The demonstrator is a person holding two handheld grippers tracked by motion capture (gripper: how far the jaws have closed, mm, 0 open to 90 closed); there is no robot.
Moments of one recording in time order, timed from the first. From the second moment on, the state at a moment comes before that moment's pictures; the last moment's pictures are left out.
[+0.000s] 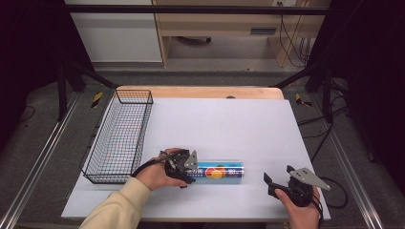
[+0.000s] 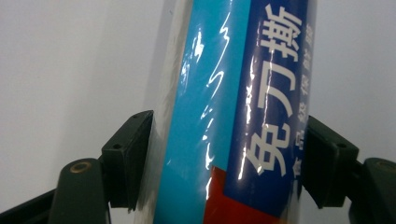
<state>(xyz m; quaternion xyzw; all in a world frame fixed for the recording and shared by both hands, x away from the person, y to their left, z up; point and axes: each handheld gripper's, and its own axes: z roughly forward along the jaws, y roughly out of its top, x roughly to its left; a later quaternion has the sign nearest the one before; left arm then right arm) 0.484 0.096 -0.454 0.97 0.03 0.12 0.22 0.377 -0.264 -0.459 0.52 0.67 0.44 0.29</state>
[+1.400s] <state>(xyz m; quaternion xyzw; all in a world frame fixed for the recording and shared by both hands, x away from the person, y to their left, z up) 0.474 0.095 -0.451 0.97 0.02 0.10 0.22 0.382 -0.261 -0.458 0.52 0.68 0.43 0.29</state>
